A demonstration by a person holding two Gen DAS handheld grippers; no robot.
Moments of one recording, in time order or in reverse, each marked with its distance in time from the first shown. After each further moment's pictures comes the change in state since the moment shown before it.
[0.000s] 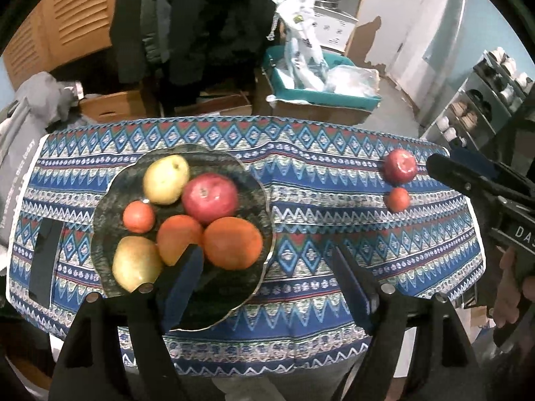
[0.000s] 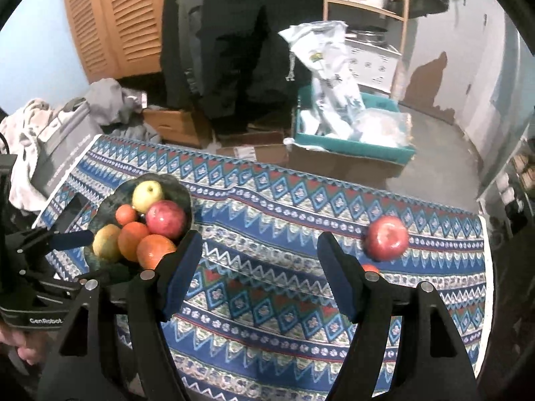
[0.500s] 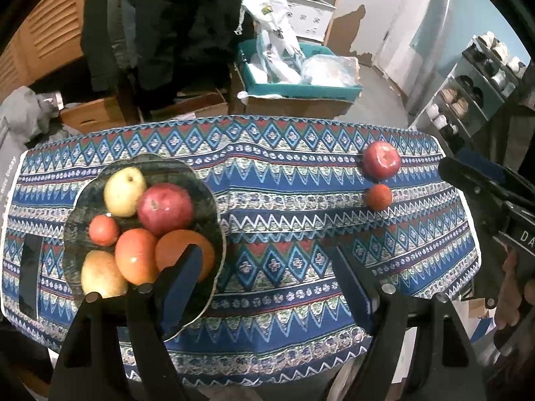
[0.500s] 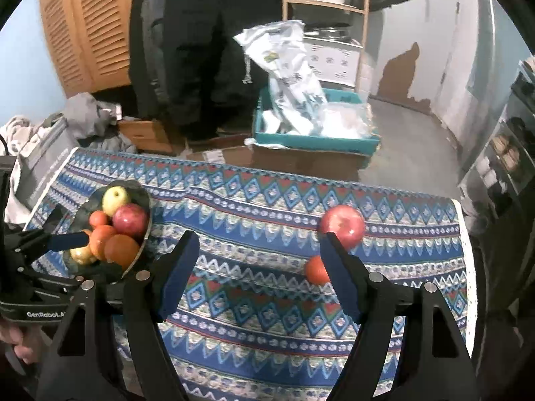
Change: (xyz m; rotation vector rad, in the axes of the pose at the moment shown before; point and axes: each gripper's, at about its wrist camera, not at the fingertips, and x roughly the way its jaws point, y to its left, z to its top) left arm 0.022 -0.046 0.012 0.051 0.028 -0.024; right arm -0.017 -0.055 -0.015 0.067 -0.018 -0.076
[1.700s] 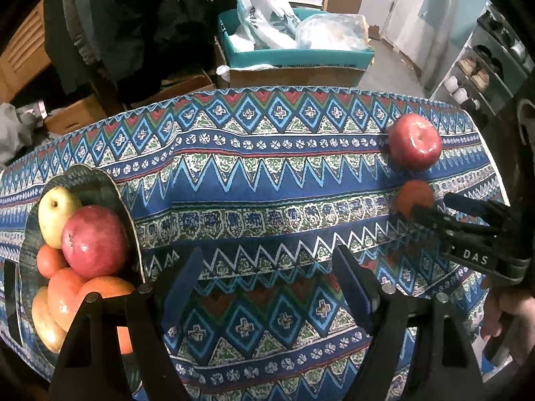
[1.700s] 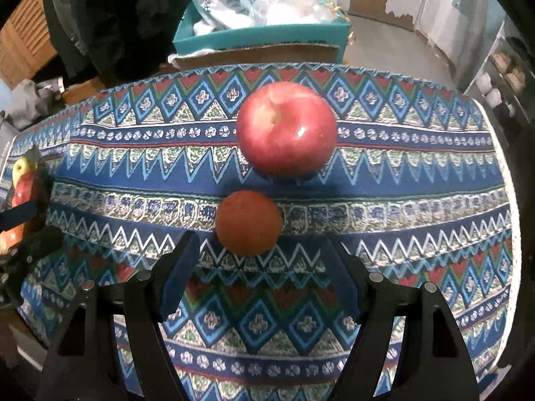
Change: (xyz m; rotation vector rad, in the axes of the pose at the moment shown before) left arm 0.114 -0.041 0.021 0.057 0.071 0.085; right arm 0.150 -0.094 -0.063 0.163 0.291 -0.033
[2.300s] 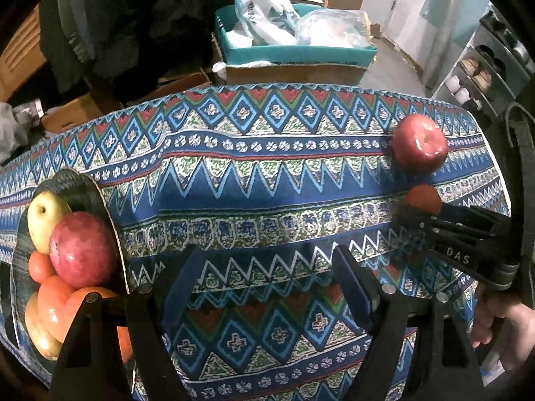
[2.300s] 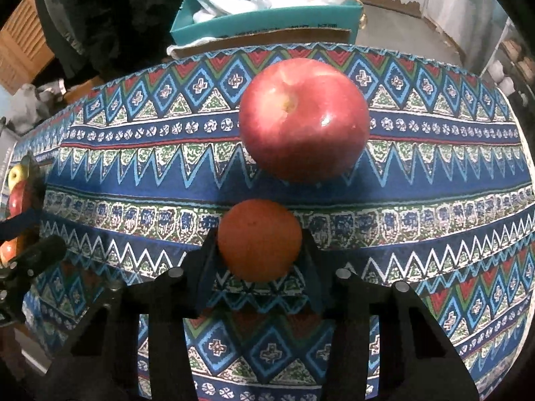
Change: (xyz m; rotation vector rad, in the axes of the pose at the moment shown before) left arm 0.014 -0.006 0.009 -0.004 0.009 -0.011; right arm 0.031 0.000 0.009 0.026 0.025 0.045
